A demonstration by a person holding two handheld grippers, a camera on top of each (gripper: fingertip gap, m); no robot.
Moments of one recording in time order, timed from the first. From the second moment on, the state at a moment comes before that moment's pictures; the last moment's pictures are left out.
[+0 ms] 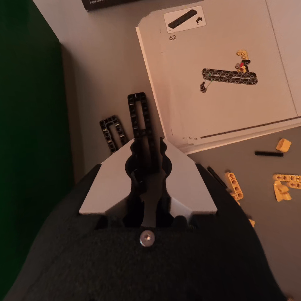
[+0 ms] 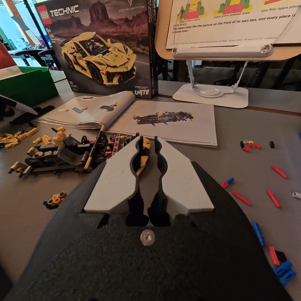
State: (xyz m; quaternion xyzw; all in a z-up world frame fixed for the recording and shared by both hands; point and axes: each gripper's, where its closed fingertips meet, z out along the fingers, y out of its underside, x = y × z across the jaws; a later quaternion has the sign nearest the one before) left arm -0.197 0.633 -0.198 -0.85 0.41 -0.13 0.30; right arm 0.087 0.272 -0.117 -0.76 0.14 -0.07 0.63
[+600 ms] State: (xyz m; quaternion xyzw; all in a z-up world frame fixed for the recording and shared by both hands) left arm -0.183 0.650 -0.186 -0.83 0.43 -0.11 0.33; right arm 0.090 0.278 -0.134 -0.78 0.15 -0.03 0.61
